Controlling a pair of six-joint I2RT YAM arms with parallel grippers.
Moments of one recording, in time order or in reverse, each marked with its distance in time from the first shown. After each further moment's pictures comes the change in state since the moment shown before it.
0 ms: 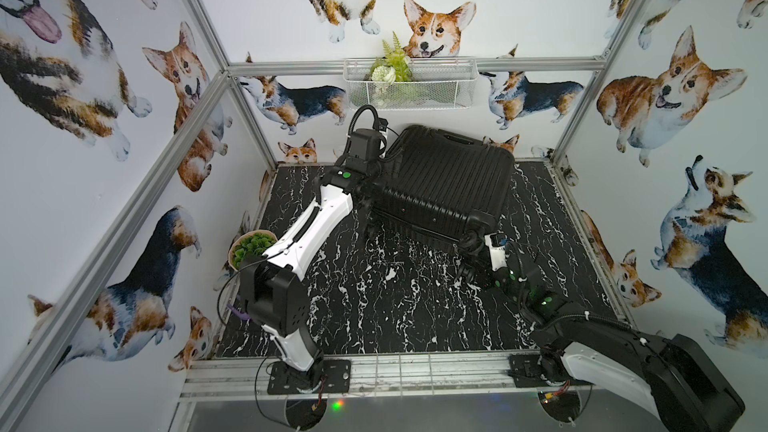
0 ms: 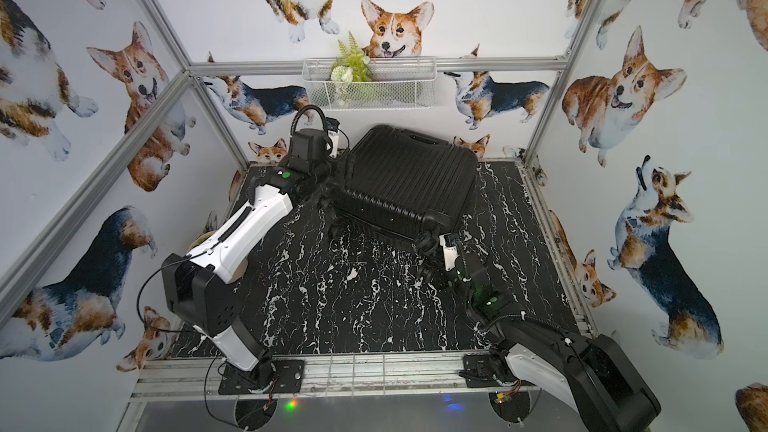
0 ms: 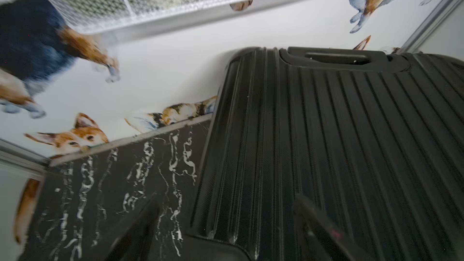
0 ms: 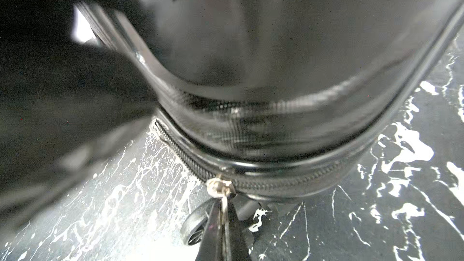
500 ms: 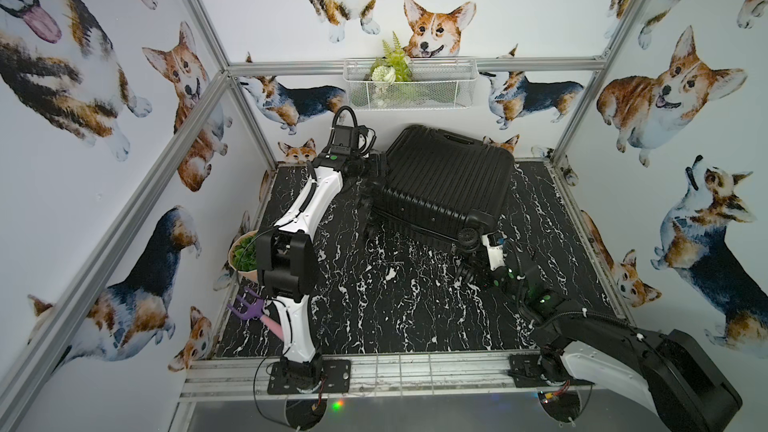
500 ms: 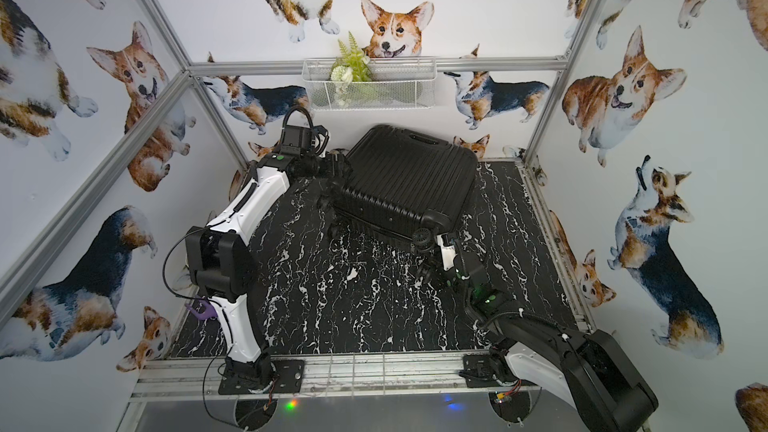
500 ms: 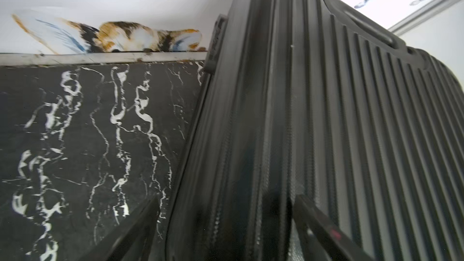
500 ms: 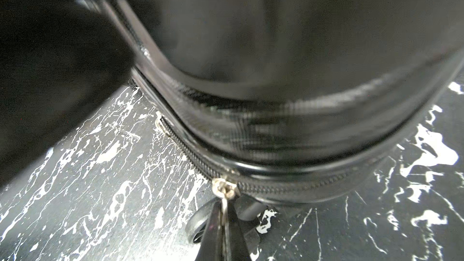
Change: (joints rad) left arm 0.160 0.197 0.125 -0.161 0.395 -0.178; right arm 0.000 0.030 0.011 0.009 -0.045 -0.001
